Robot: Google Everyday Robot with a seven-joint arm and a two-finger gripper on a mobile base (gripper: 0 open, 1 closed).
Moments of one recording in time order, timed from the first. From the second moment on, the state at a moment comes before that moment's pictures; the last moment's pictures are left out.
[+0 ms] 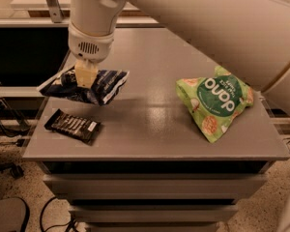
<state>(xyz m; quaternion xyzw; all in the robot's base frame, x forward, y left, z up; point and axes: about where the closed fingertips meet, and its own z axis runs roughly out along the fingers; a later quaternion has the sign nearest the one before) 0.525 0.131 0.917 -0.71 0.68 0.07 0.15</state>
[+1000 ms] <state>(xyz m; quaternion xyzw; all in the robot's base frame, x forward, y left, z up) 0.523 0.142 0.907 -0.69 0.70 0.07 0.15</state>
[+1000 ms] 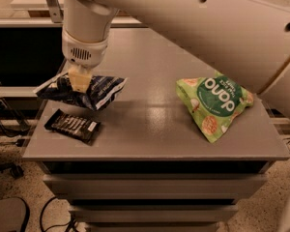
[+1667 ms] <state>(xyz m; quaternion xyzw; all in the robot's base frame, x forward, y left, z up) 0.543 0.138 0.912 -0.69 0.71 0.06 0.16</state>
